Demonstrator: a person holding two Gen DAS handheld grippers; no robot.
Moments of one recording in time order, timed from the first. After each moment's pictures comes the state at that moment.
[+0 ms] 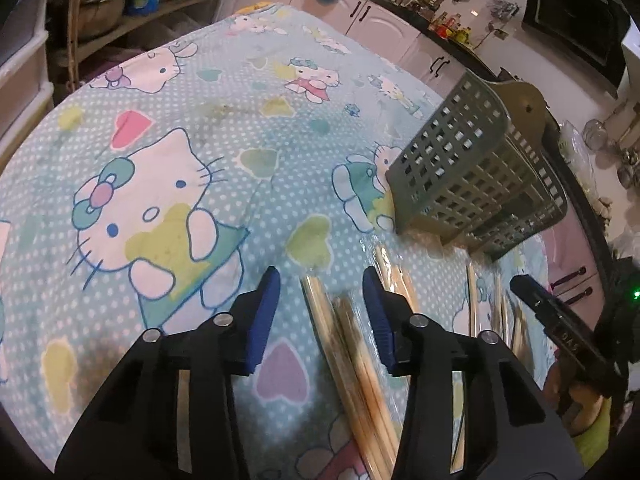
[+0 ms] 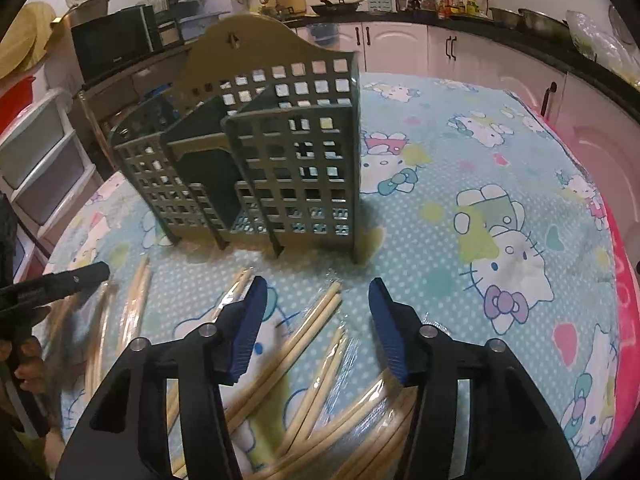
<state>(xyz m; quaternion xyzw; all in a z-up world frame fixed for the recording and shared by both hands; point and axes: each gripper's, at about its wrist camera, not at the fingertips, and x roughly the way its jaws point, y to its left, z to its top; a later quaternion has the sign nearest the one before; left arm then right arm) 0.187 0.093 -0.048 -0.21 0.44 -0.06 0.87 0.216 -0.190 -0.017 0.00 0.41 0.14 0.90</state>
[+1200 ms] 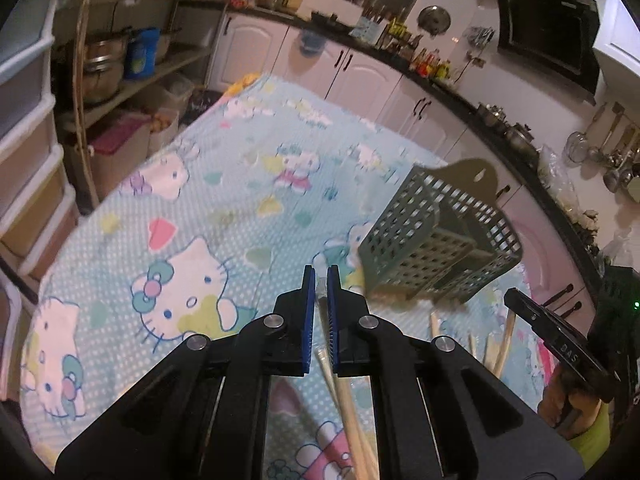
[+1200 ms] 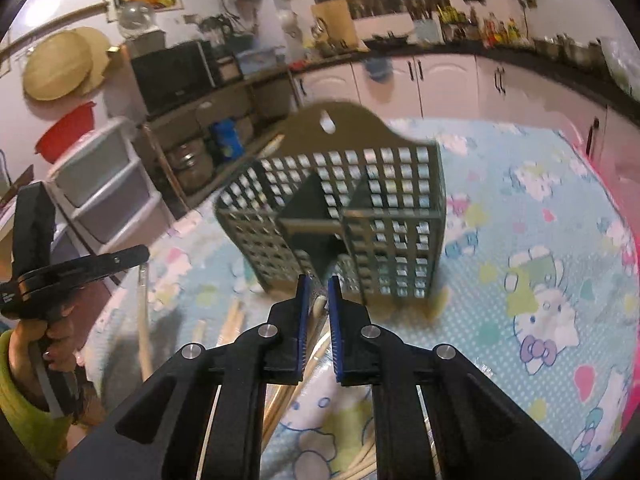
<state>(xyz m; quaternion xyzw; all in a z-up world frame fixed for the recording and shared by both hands) 0.171 0.103 0.036 -0.18 0.36 -0.06 0.91 0.202 -0.177 0.043 0.04 0.34 0.25 0.91</state>
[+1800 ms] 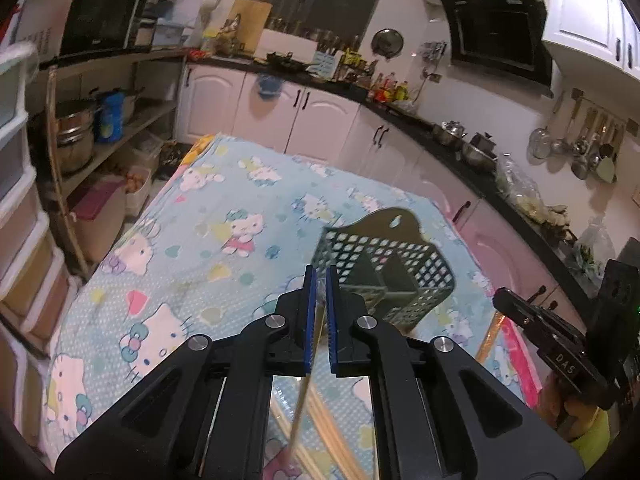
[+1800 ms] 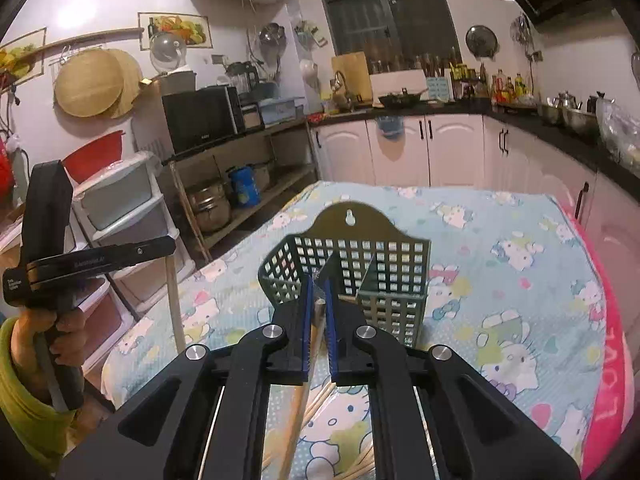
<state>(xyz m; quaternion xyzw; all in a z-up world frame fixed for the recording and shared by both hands) 0.158 0.058 0.107 -0.13 0.29 -0.10 0.94 0.166 -0.193 0.107 0.03 0.24 0.26 0.93</state>
